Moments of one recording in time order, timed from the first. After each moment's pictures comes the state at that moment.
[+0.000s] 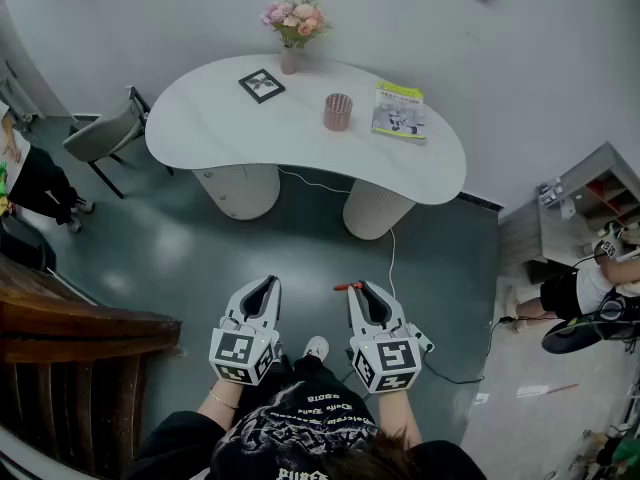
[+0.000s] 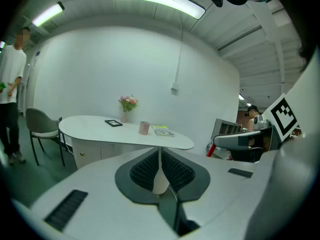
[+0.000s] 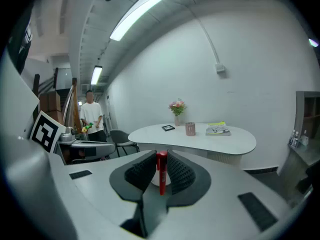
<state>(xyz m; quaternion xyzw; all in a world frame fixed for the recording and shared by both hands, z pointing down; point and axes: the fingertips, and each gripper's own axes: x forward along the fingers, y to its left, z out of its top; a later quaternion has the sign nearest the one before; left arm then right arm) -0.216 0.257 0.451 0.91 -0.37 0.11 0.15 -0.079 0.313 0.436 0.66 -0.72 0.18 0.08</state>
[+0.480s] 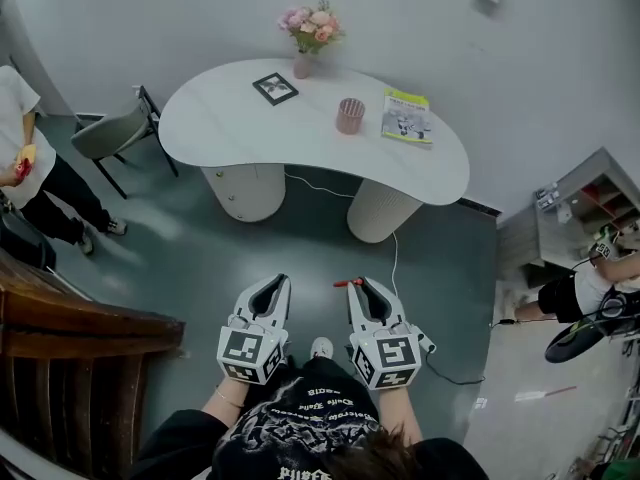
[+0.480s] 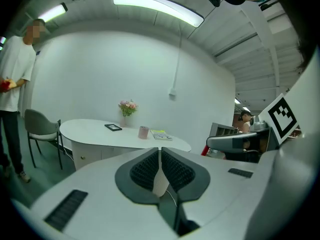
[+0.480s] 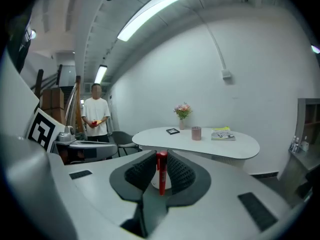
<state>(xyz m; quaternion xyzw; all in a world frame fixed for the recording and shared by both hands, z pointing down) -0.261 0.270 0.429 0.92 -0.35 0.08 0.14 -0.141 0.316 0.417 0.66 -0.73 0.16 0.08</state>
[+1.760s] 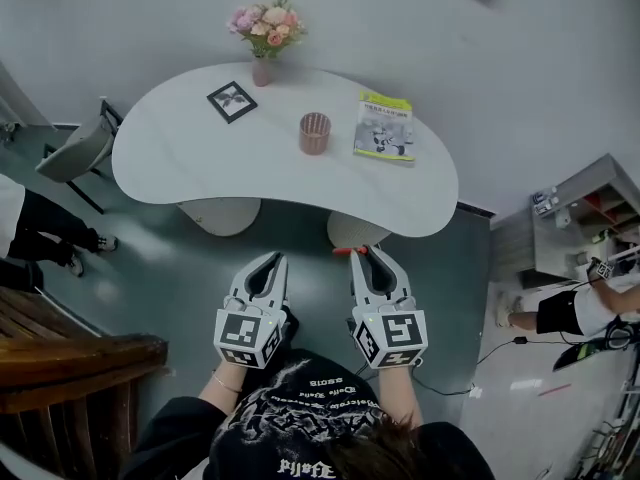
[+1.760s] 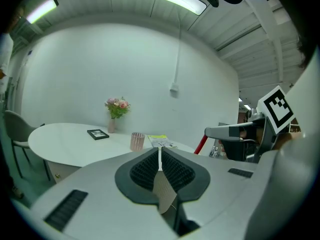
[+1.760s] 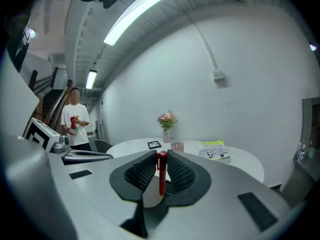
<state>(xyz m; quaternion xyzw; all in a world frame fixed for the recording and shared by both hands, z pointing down) -0.098 0.109 0.440 0.93 -0.35 0.08 0.12 0.029 0.149 0.408 0.69 -0.71 0.12 0.05</state>
